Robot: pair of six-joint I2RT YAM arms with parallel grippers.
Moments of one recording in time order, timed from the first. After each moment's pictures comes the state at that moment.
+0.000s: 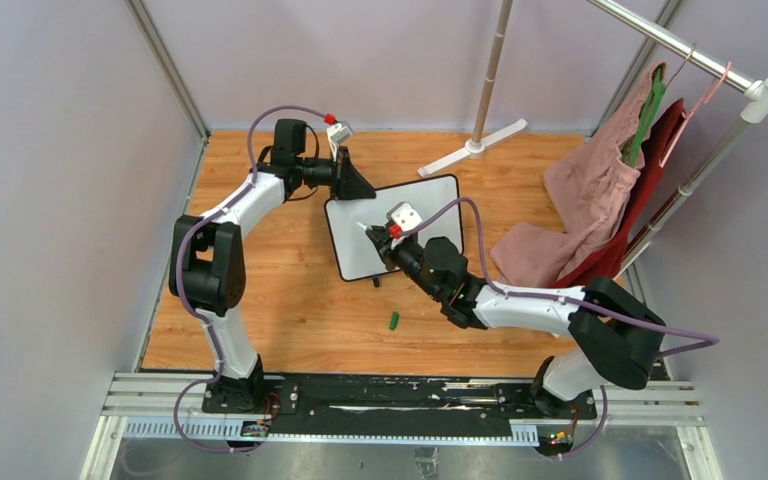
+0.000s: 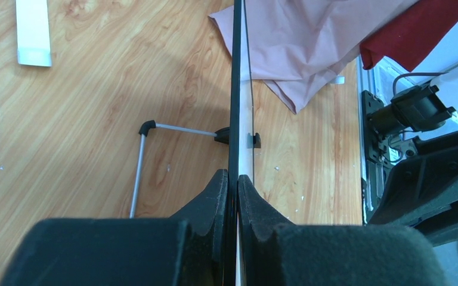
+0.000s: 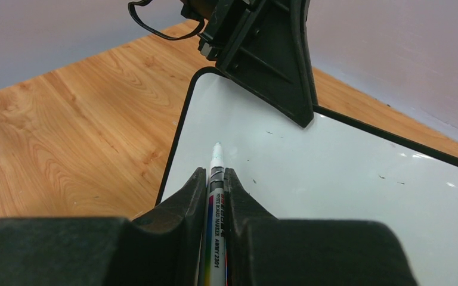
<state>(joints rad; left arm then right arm) -0.21 1.85 1.40 -0.15 1.19 0.10 1.00 1.45 0.69 0.82 0.22 -0.09</state>
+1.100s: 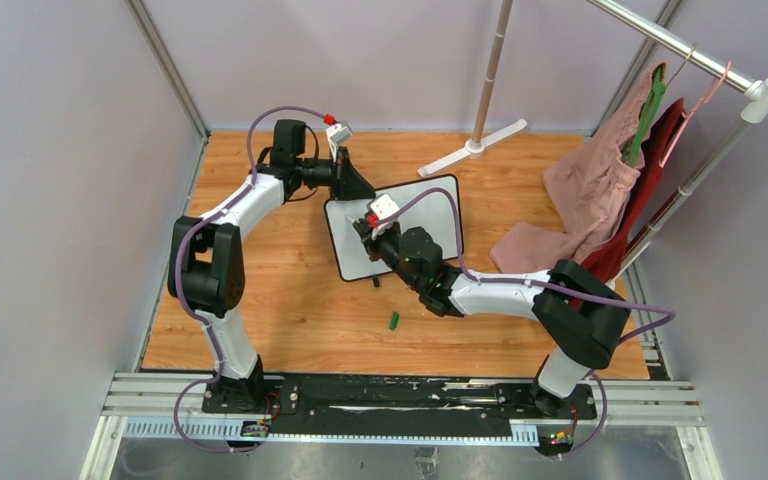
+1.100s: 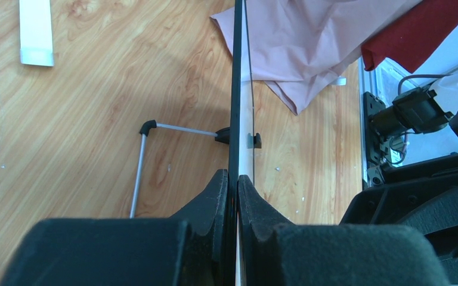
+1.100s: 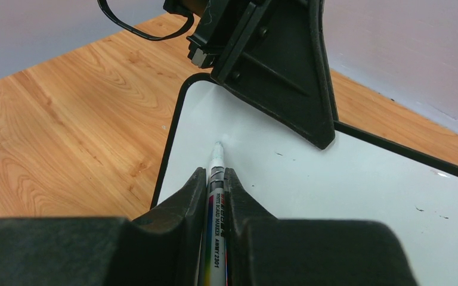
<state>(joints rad) -0.21 1.84 1.38 -0.13 1.17 0.08 1.00 1.64 0.86 0.81 0.27 -0.09</state>
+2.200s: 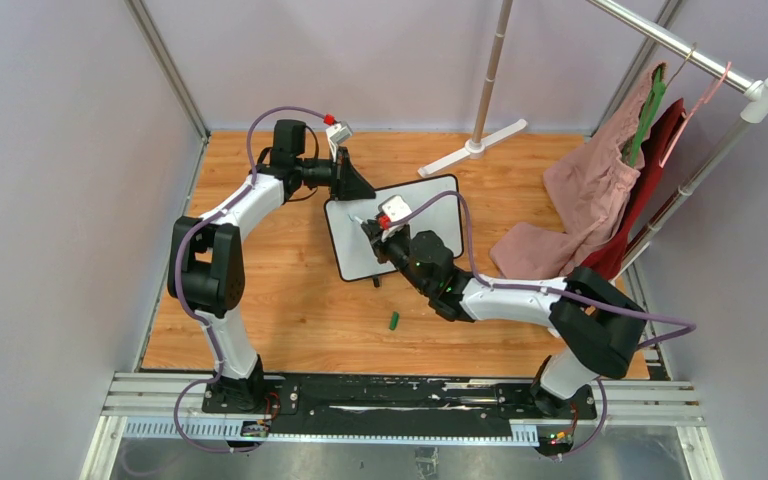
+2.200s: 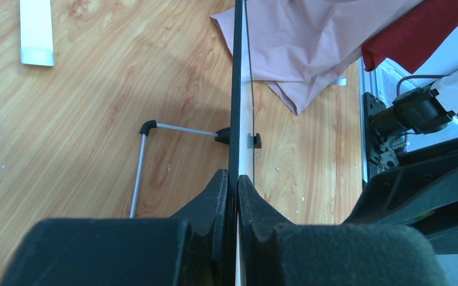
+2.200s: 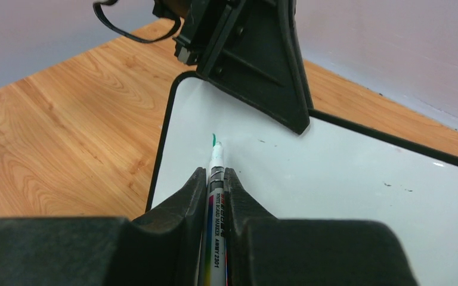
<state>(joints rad) -0.21 1.84 1.38 -0.13 1.17 0.08 1.00 1.57 0.79 0.80 0.30 -0.08</state>
